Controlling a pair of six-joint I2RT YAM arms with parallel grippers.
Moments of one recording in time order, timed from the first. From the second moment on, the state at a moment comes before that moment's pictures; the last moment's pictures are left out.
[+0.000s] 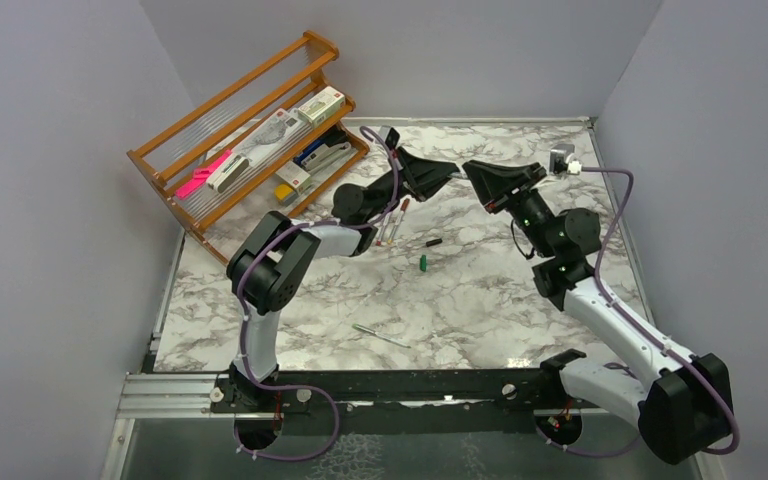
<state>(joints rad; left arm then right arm) -0.63 1.99 1.12 1.51 0.48 -1.90 0.39 1.03 0.64 0.81 -0.25 0.51</state>
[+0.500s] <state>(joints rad) -0.43 1.92 1.23 1.51 0.91 -1.42 0.39 1.04 1.06 0.19 -0.33 0.32</state>
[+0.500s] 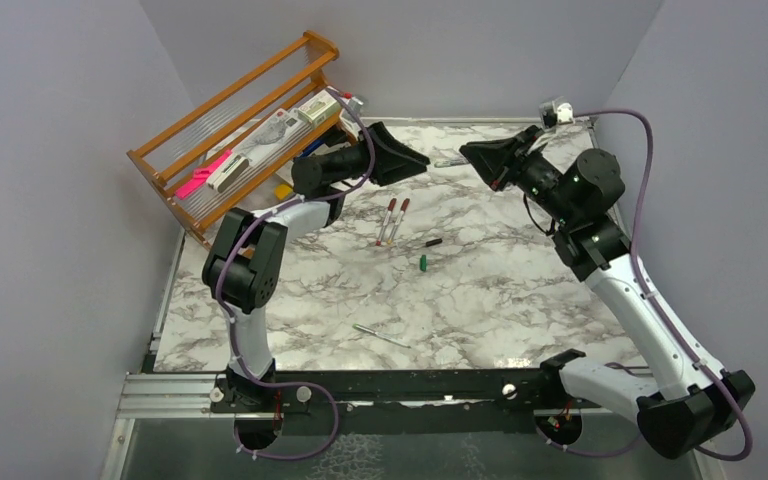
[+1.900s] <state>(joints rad) -0.57 2.00 1.32 1.51 1.35 -1.26 0.40 1.20 1.20 -0.27 -0.60 0.19</state>
